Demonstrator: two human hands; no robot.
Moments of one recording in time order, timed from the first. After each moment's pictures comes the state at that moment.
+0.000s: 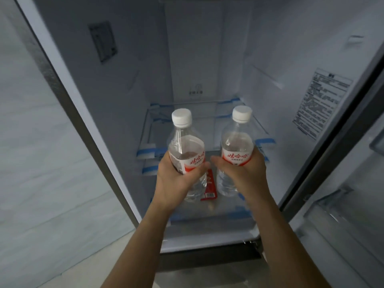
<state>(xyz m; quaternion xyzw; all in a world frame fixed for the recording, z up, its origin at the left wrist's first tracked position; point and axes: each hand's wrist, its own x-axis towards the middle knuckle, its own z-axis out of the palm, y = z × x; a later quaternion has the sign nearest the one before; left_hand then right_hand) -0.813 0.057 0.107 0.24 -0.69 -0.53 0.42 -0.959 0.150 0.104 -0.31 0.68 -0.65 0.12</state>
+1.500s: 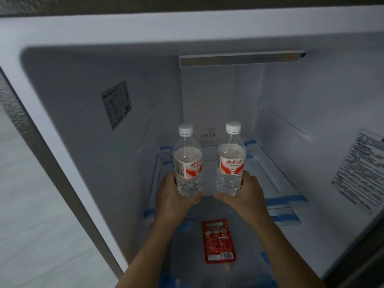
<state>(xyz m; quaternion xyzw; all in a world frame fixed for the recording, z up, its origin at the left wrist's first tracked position) -0.868 -0.093 0.087 0.39 -0.75 -0.38 0.37 -1.039 0.020 0.072 -0.40 0.78 -0.47 0.05</state>
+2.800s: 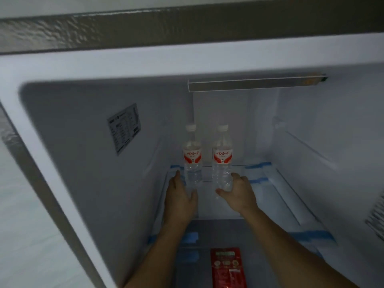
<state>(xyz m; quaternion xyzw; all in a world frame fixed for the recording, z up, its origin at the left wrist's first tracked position) -0.906 -0.146 0.095 0.45 -0.78 -0.25 0.34 -1.083 -0.083 0.083 -0.42 0.82 -0.37 0.09</state>
